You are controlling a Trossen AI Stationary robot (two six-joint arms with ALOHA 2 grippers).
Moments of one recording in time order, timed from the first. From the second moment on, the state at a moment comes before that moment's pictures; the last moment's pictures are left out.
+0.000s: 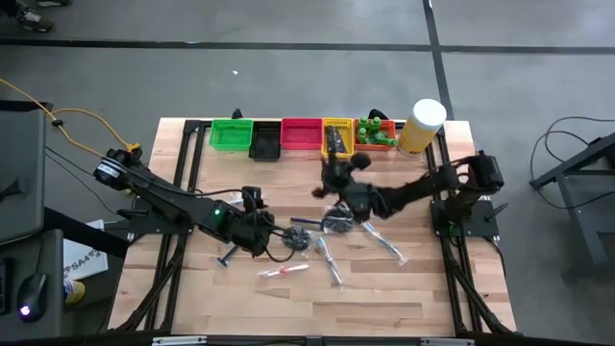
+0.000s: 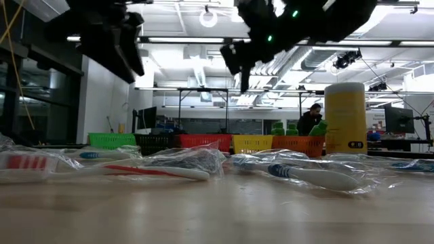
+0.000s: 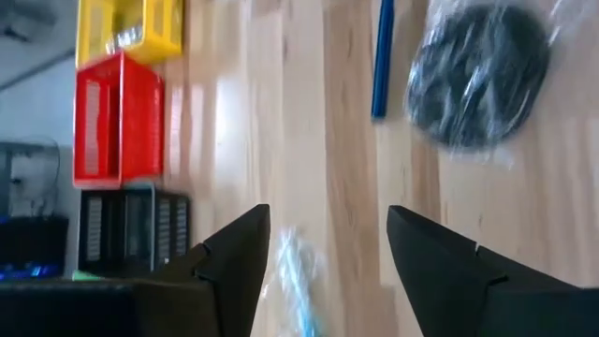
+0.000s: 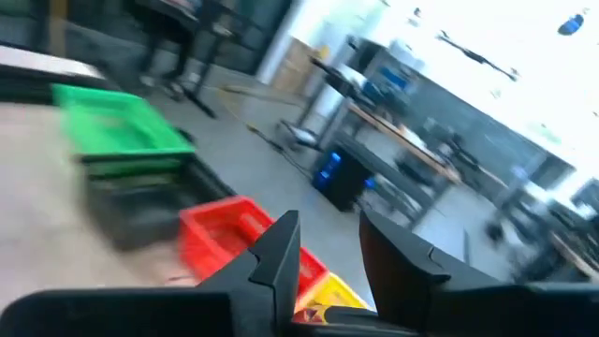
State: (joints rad) left arm -0.41 1.44 1.09 -0.87 -0.65 -0.20; right arm 0.07 1.73 0.88 0.80 1.11 -0.42
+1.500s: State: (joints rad) left arm -0.41 1.43 0.96 -0.88 -0.64 -0.30; right arm -0.53 1.73 0.88 0.36 0.33 0.35
